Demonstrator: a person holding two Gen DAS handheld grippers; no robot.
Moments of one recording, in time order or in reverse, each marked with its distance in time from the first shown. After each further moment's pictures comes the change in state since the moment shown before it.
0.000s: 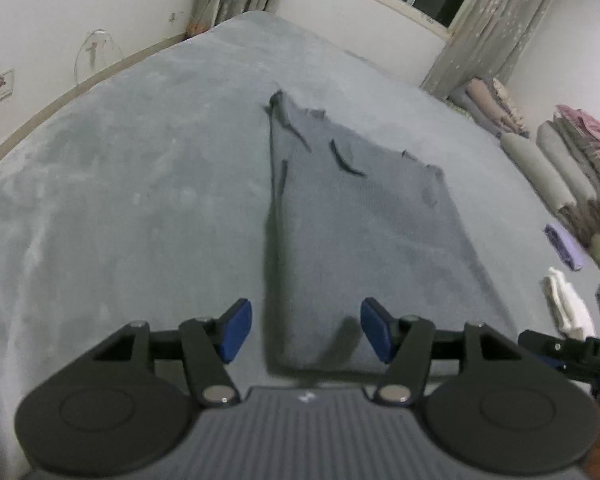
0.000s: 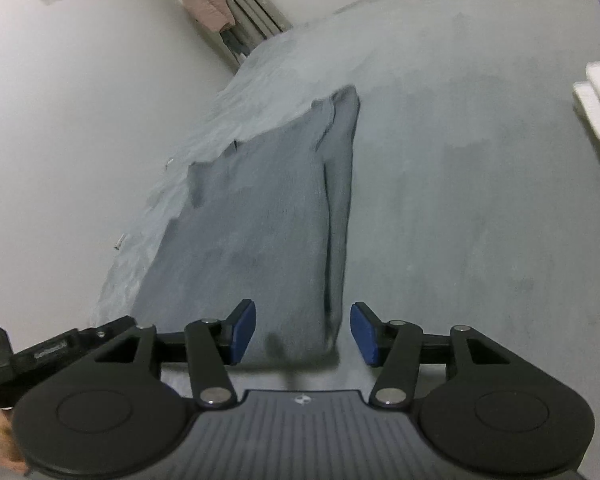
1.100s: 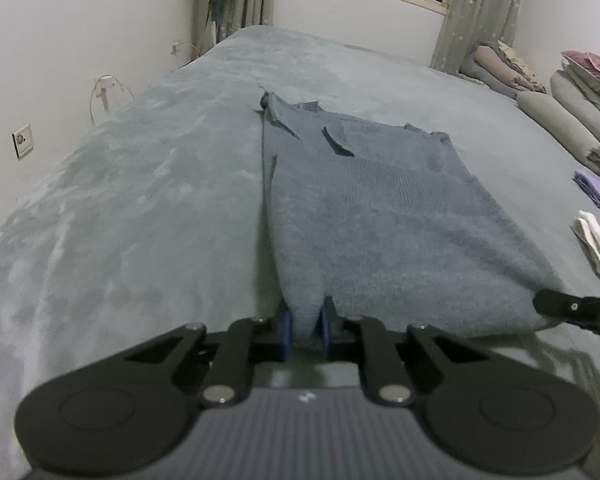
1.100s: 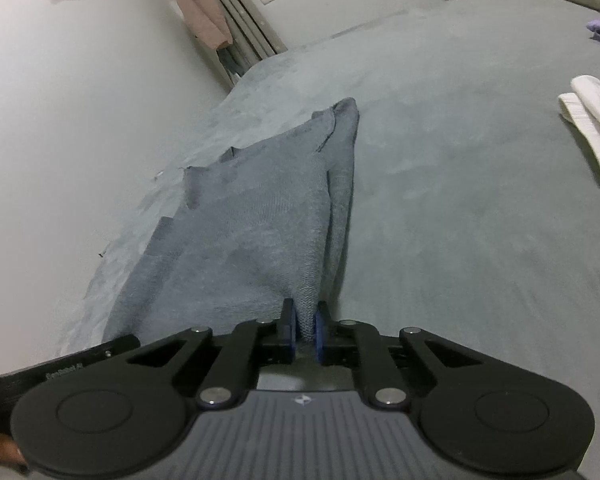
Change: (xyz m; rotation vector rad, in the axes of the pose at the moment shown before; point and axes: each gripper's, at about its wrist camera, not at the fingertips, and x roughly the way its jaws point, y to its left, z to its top) left arm -0.028 -0.045 -0.044 0.154 -0.013 0.136; right arm -0.011 0.015 -0.031 -0.017 -0.097 -0.026
